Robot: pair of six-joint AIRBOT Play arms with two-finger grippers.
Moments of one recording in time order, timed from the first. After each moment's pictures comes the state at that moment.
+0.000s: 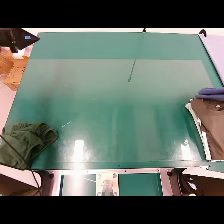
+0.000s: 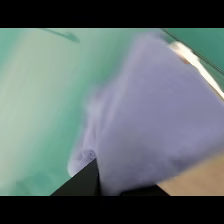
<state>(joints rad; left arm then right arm) 0.38 -1.73 2.03 0.36 -1.61 -1.33 -1.11 -1.41 1.89 -1.13 1.71 1.72</state>
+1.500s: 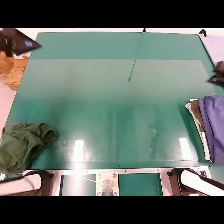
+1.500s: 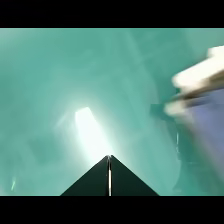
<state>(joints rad) 0.29 -1.37 1.72 0.57 -1.56 -1.35 -0.38 -1.19 1.42 -1.30 1.40 1.69</state>
